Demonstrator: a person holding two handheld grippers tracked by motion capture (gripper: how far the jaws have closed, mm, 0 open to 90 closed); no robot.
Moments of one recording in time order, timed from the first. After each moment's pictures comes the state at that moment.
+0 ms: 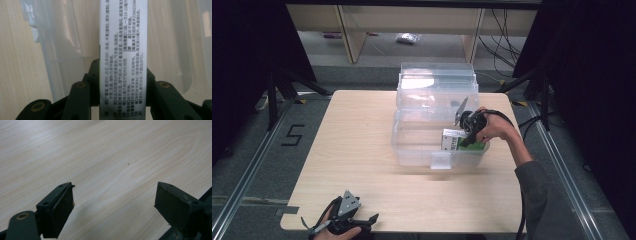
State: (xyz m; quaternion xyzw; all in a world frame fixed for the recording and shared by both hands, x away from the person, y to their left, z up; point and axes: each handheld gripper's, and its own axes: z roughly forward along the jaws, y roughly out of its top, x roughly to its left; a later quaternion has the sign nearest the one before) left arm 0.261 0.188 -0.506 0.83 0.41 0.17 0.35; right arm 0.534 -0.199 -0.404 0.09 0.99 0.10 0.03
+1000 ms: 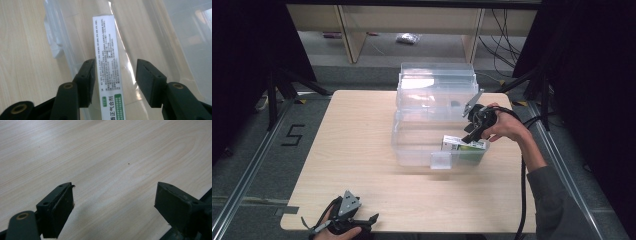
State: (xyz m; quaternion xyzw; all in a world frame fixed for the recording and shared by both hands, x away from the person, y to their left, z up) left arm 0.262 0.186 -0.508 0.82 0.42 0.17 0.36; right arm 0.514 -0.218 -0.370 0.16 0.97 0.19 0.04
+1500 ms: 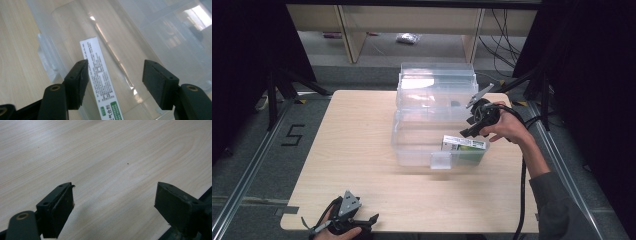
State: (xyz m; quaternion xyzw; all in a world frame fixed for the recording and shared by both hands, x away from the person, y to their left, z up) left arm 0.262 0.185 -0.508 0.82 0.42 0.17 0.36; right arm 0.507 -0.222 -0.355 0.26 0.93 0.25 0.09
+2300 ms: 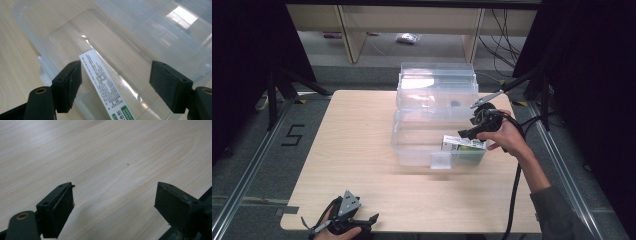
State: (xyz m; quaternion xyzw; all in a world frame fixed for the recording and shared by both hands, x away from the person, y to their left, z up) left arm 0.261 0.185 -0.507 0.82 0.42 0.17 0.36; right arm 0.484 -0.225 -0.360 0.35 0.88 0.31 0.10
